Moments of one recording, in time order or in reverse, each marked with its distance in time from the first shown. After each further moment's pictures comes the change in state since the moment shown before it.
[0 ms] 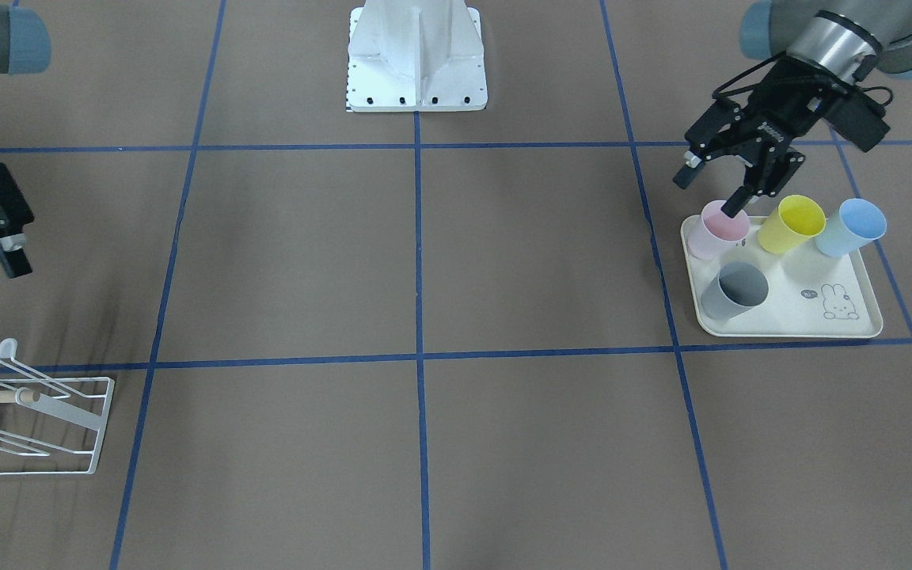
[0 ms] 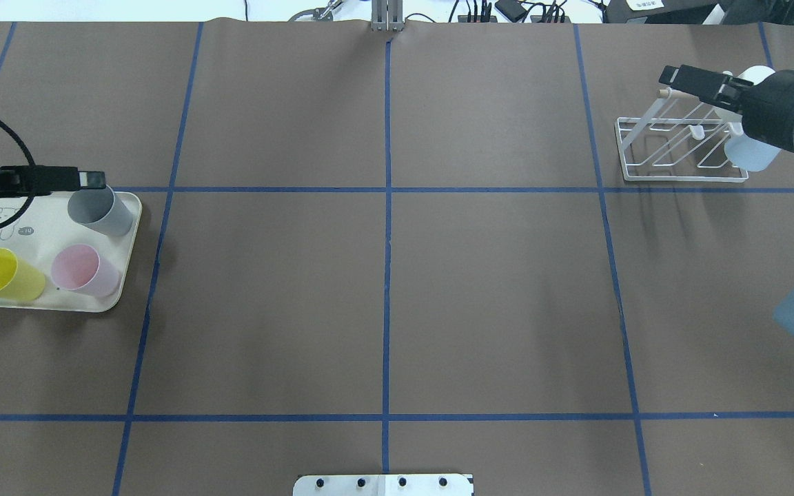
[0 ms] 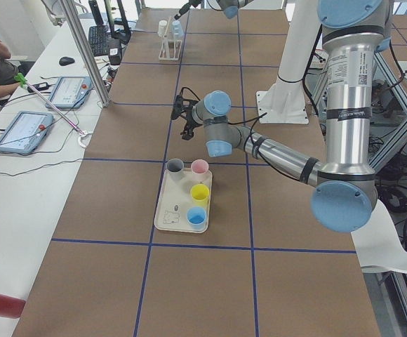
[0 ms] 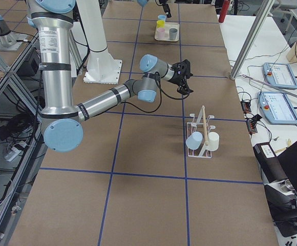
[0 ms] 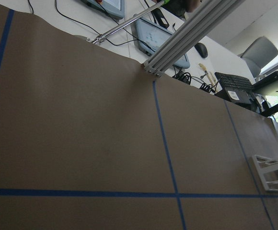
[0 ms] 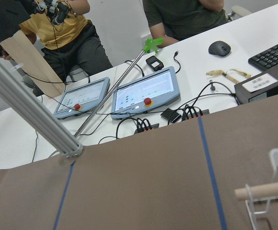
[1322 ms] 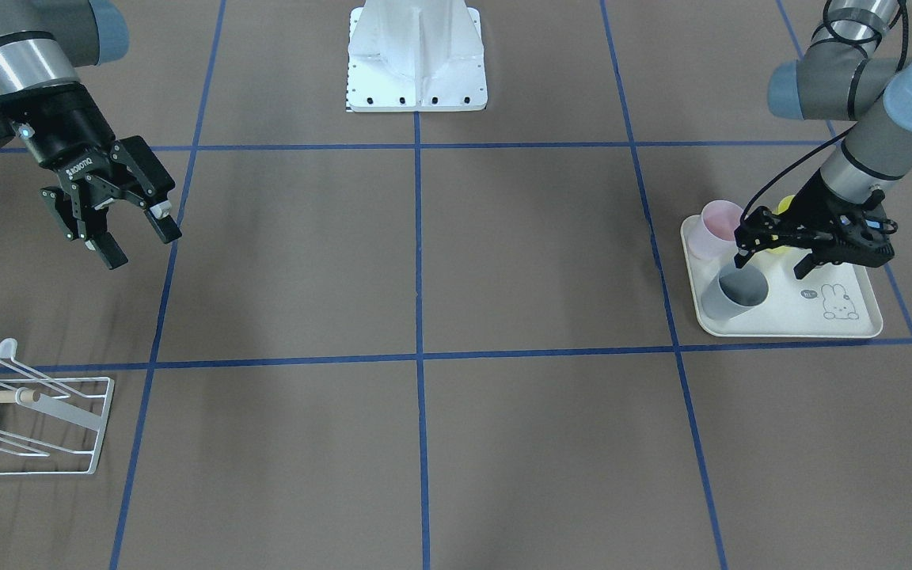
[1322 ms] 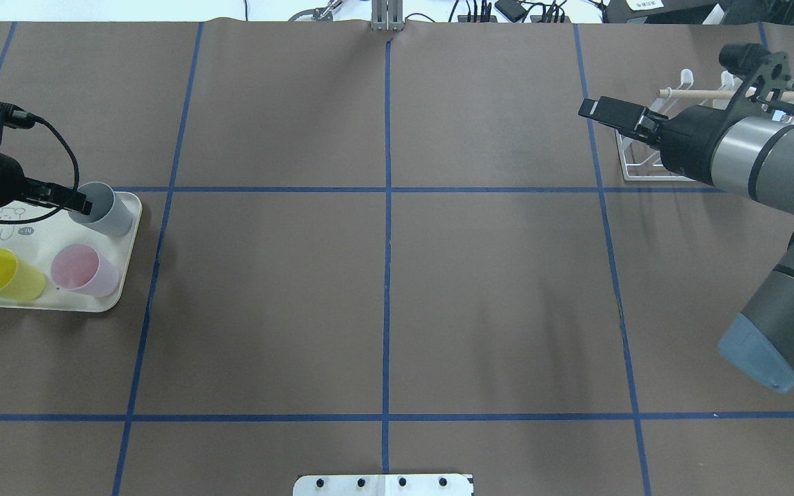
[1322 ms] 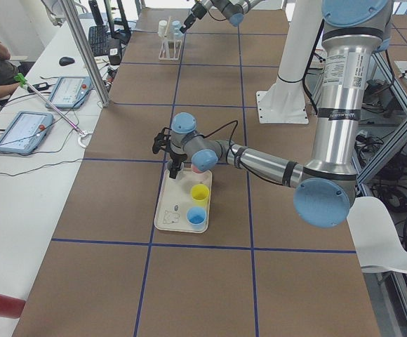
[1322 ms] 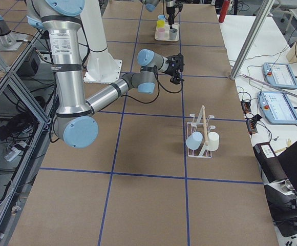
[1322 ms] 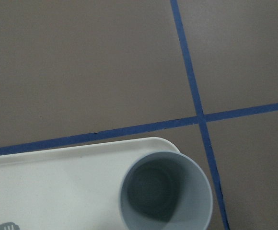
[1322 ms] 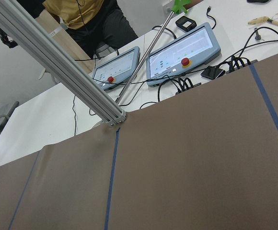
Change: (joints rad) left arm -0.029 -0.150 0.265 0.393 -0.060 0.385; right arm -0.125 0.059 0.006 0.006 -0.024 0.105
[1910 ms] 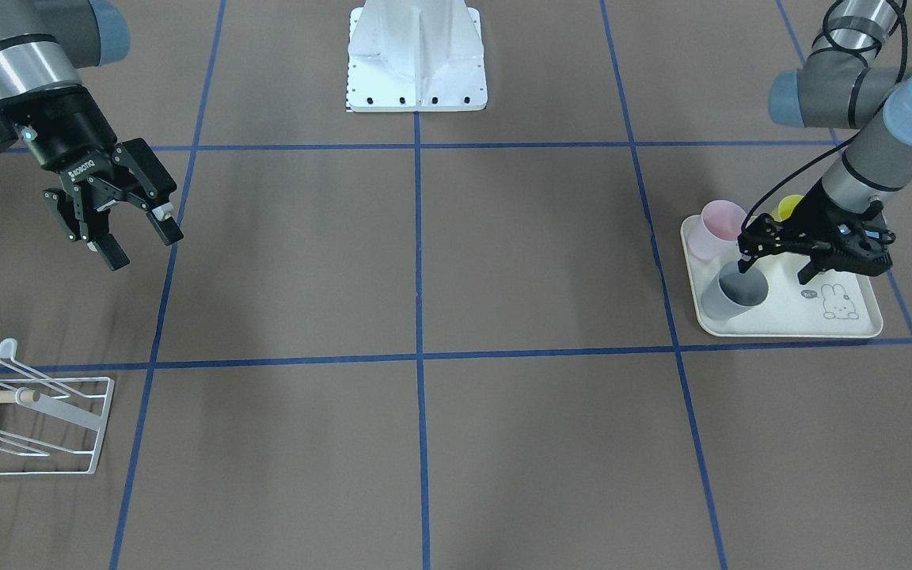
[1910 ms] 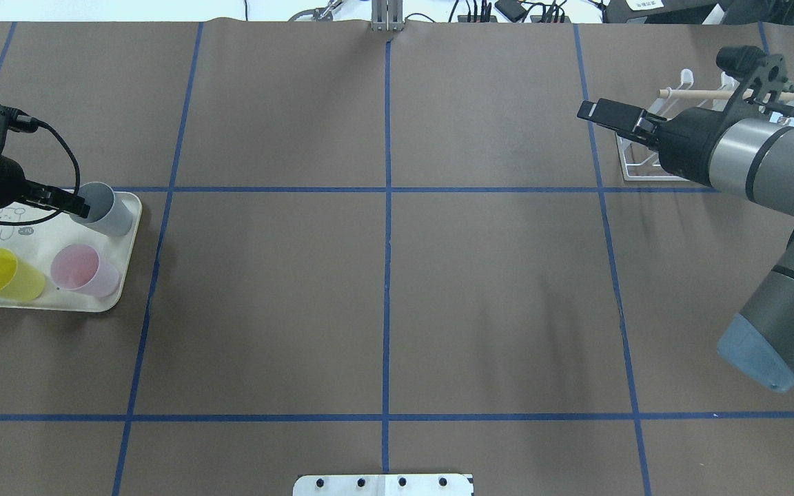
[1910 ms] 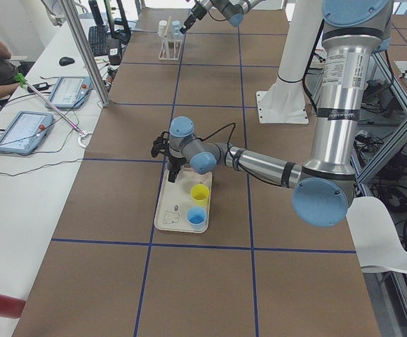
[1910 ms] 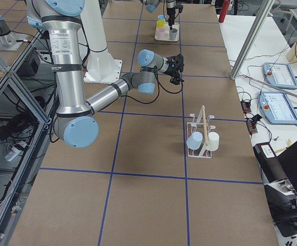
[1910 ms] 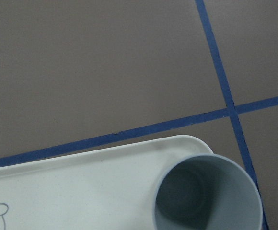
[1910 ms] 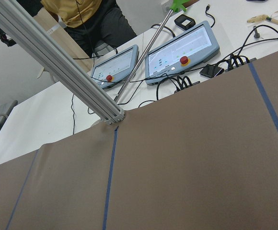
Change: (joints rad) left arm 0.000 -0.006 0.027 0.003 -0.001 0.031; right arm -0.002 0.000 -0.006 0.000 0.000 0.000
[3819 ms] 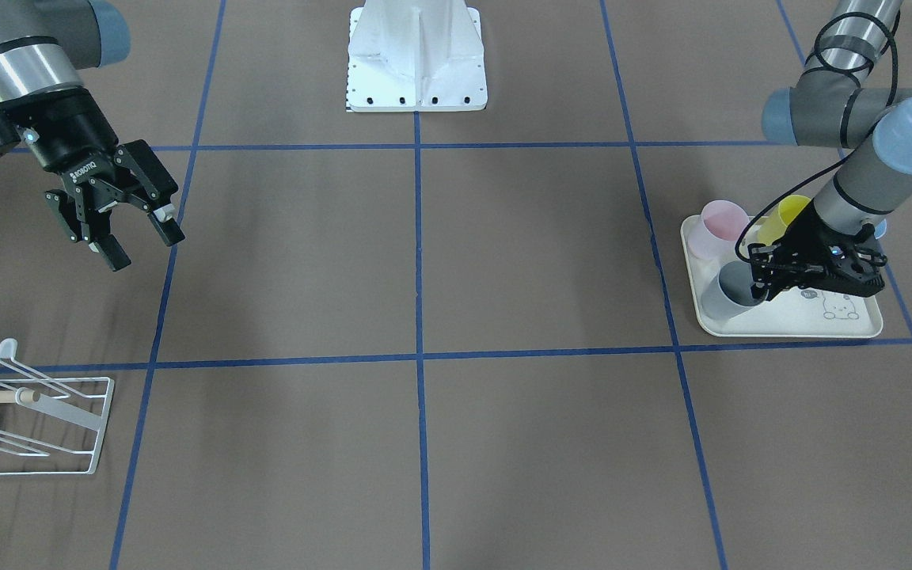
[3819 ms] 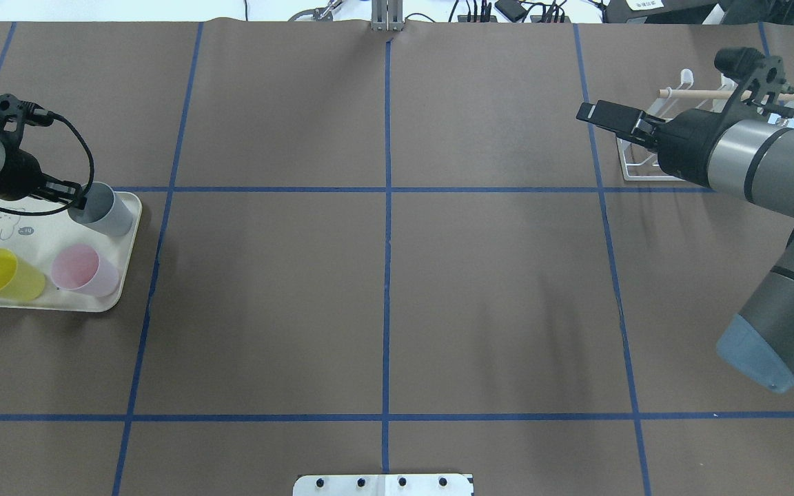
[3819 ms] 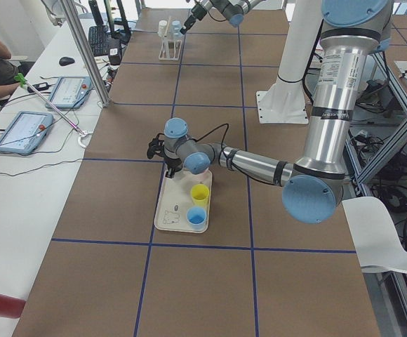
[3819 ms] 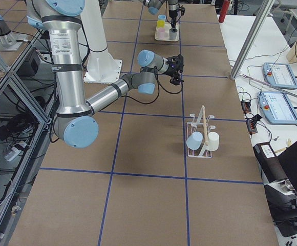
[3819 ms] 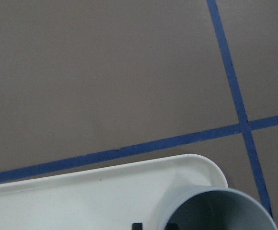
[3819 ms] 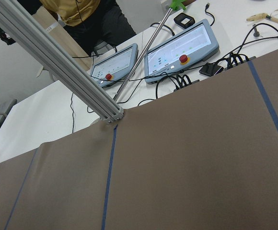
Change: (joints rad) left arm 0.002 -0.056 0.069 -0.001 0.001 -0.018; right arm -0.002 0.000 -0.002 0.002 0.001 0.000
